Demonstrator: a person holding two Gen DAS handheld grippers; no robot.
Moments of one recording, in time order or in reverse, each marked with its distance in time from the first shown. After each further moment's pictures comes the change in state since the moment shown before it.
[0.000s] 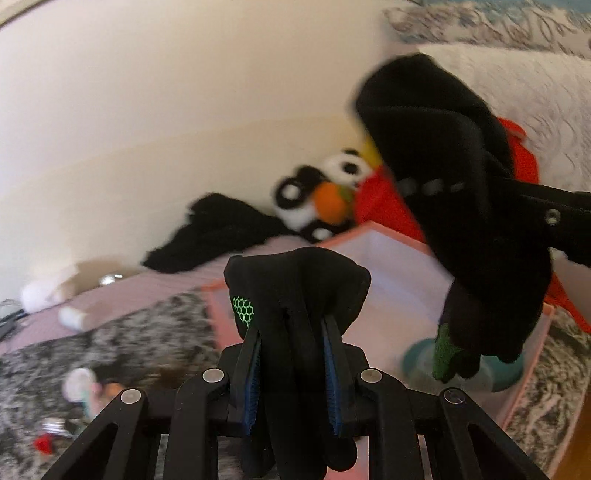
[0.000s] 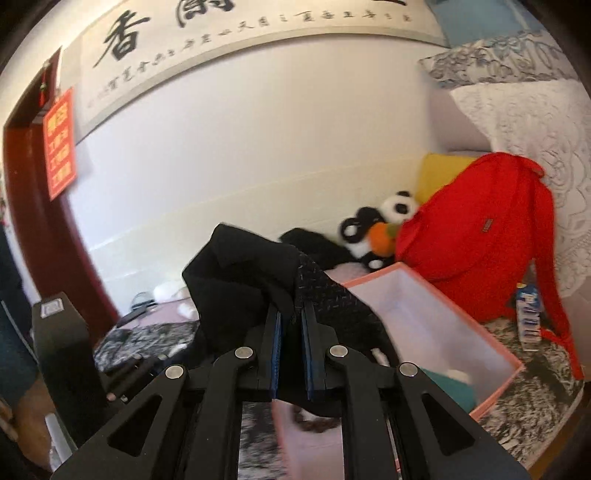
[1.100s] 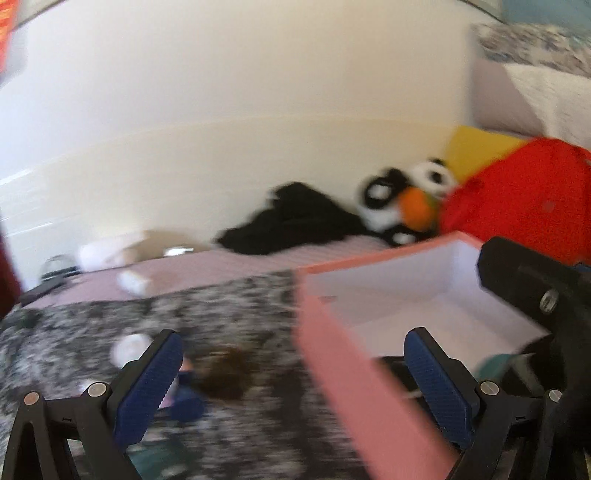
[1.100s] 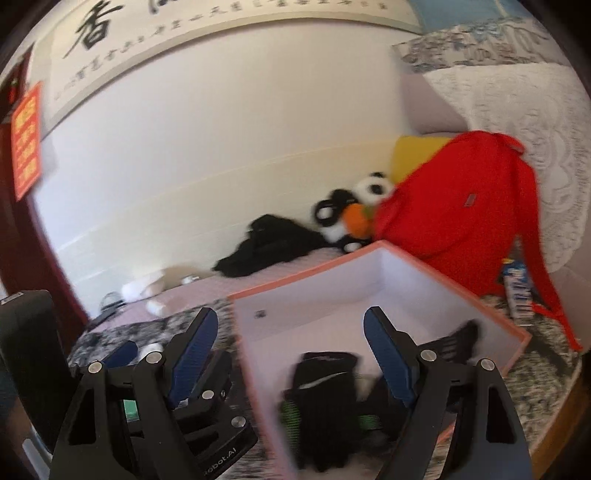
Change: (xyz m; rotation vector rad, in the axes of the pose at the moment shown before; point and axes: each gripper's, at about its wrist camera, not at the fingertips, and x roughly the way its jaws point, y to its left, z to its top) left arm -0.009 0.073 -0.040 -0.171 -0.018 0.275; right arm 0.058 0.043 -0.035 0.015 0.032 -0.074
